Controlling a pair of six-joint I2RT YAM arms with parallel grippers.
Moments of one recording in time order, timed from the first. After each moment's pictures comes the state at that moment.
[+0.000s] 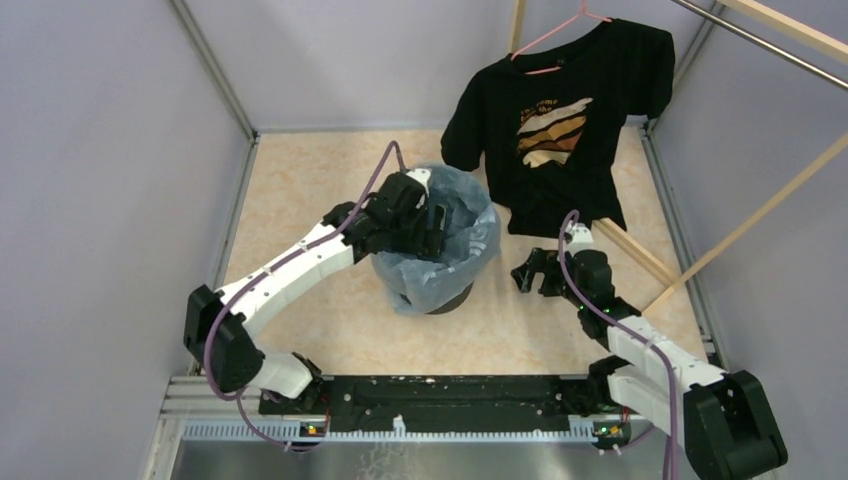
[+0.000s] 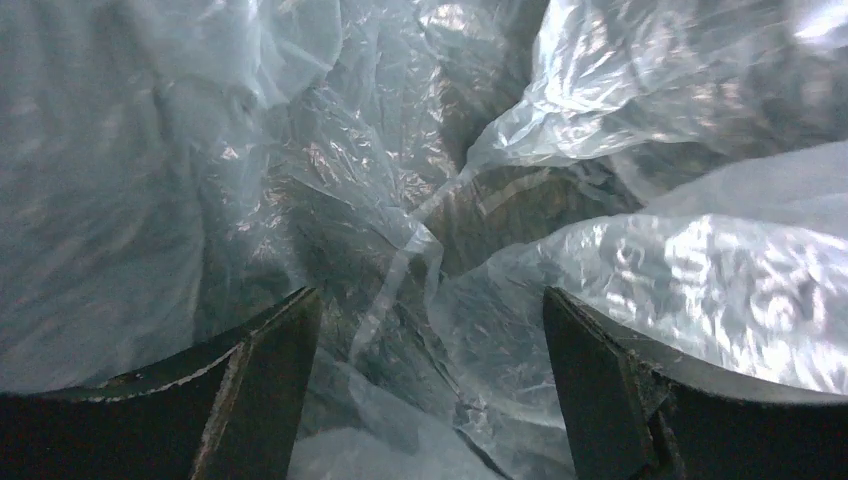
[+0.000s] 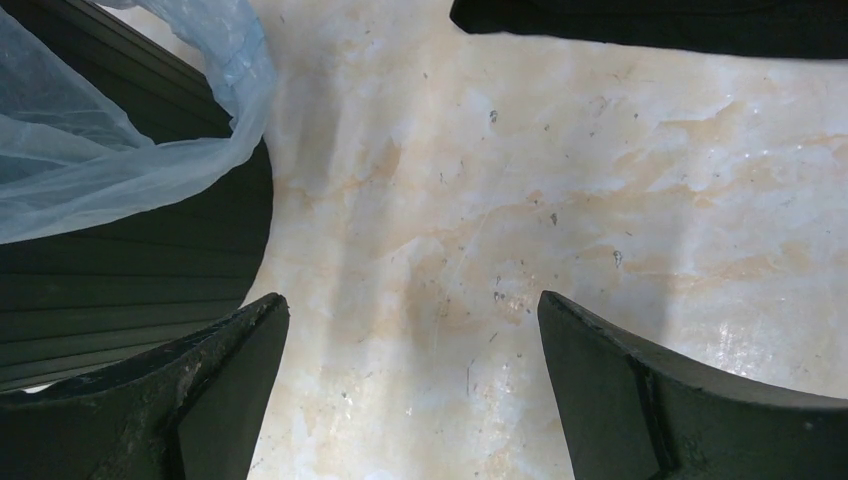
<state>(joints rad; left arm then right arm) -0.74 1.42 1.29 -0.69 -0.08 -0.44 0.33 0.92 0.24 0.19 -0.11 0.40</state>
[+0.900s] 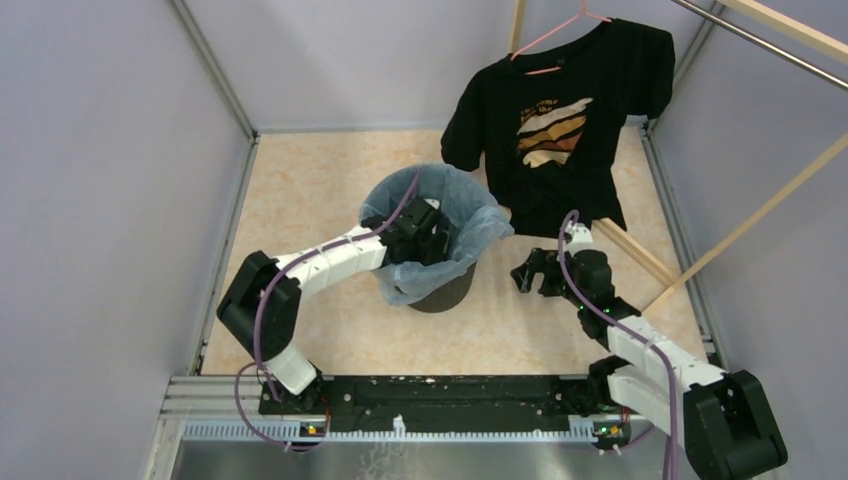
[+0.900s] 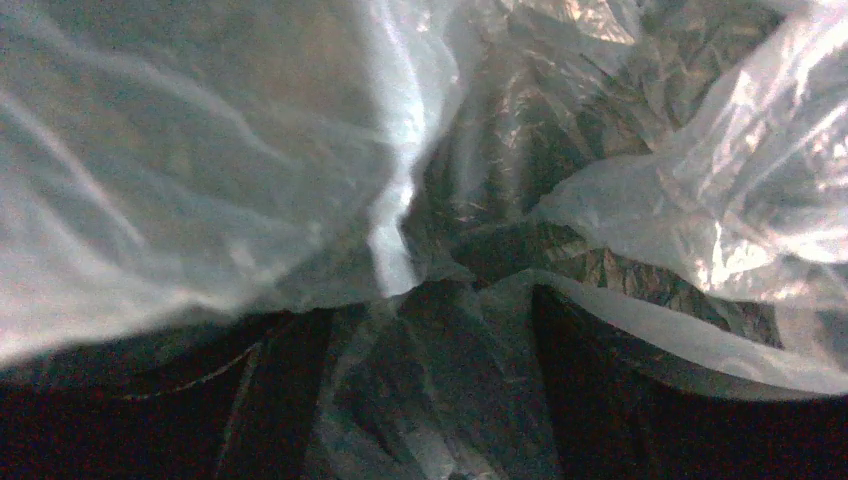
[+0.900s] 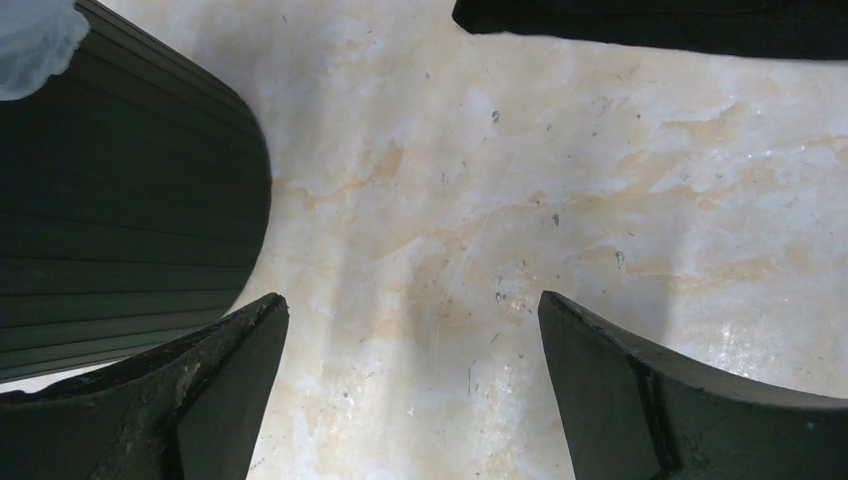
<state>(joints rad) -0.74 1.65 1.13 -0.55 -0.10 -0.50 0.33 0.92 0.24 0.20 -0.12 0.40</state>
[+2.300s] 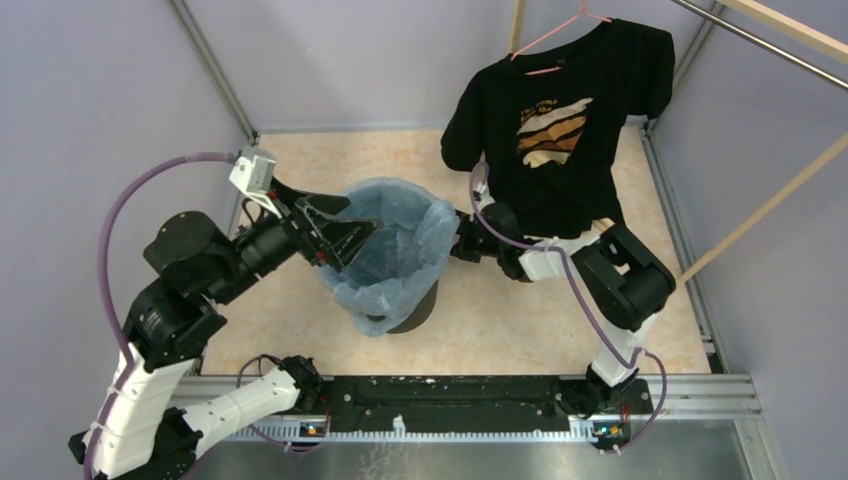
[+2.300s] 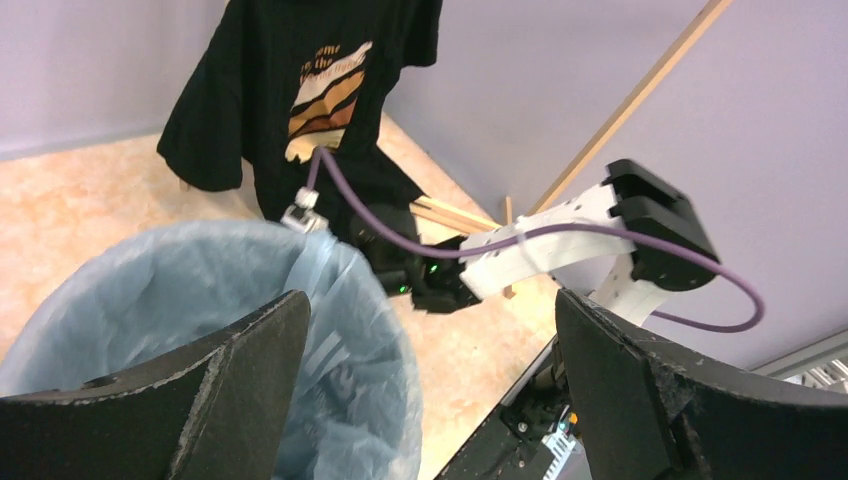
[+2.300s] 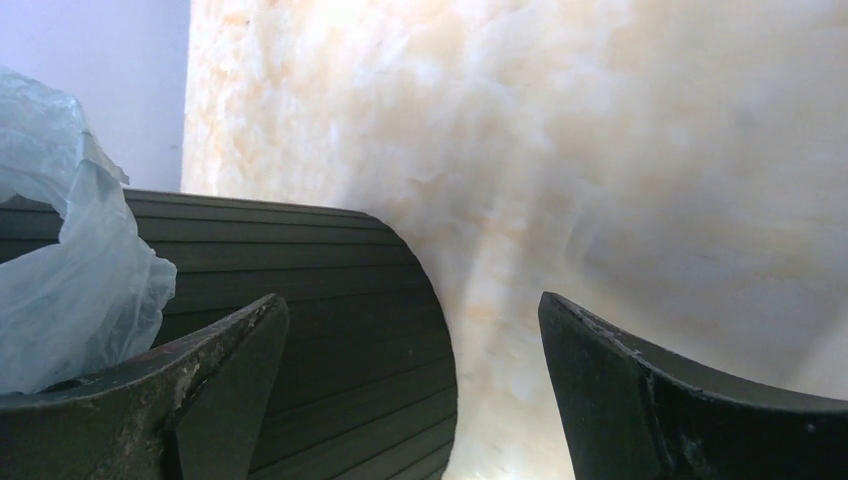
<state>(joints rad) -0.74 0.81 1.47 -0.65 0.09 -0.43 0.60 1.78 0.80 0.51 -0.30 0.80</state>
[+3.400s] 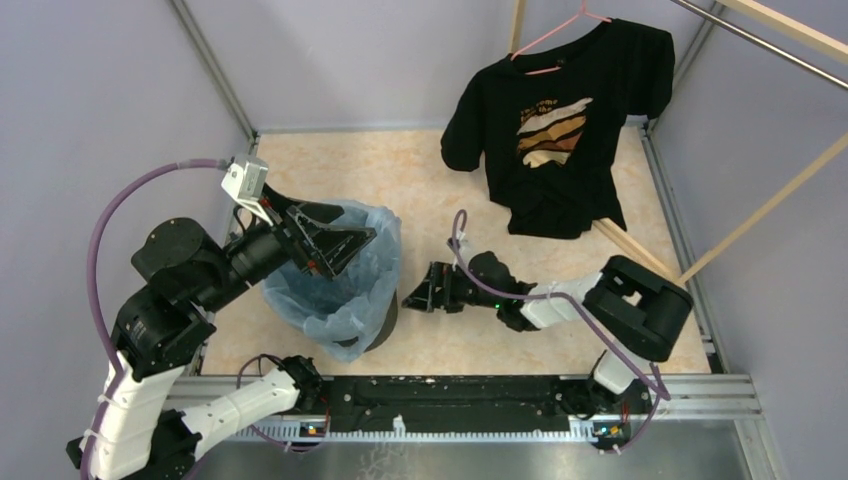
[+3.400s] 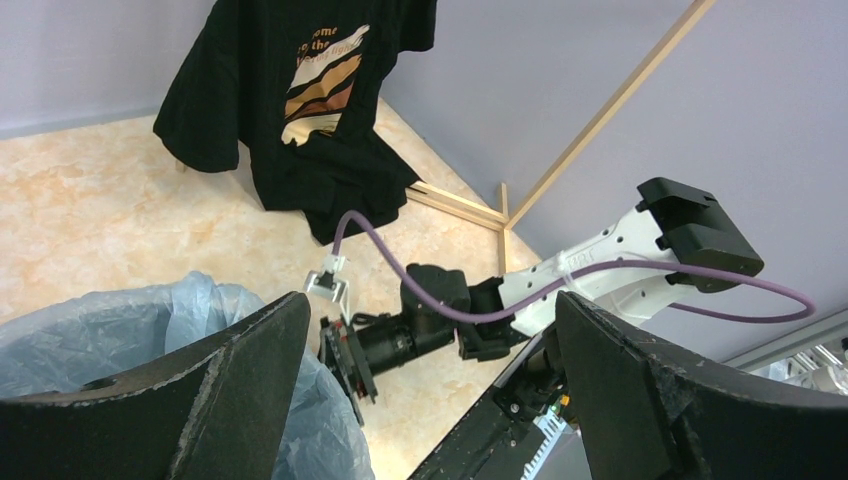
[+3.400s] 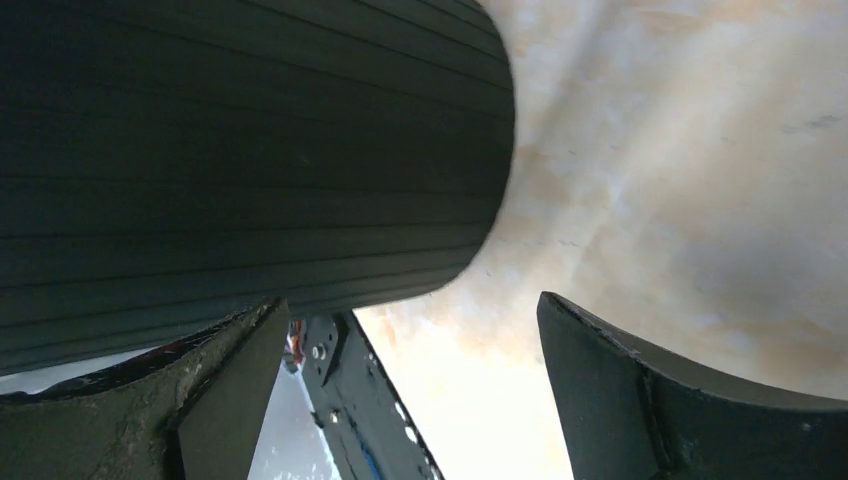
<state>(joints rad) -0.74 0.78 1.52 -0.73 0.10 -0.44 0.91 1.61 0.56 0.67 -0.27 0.94</state>
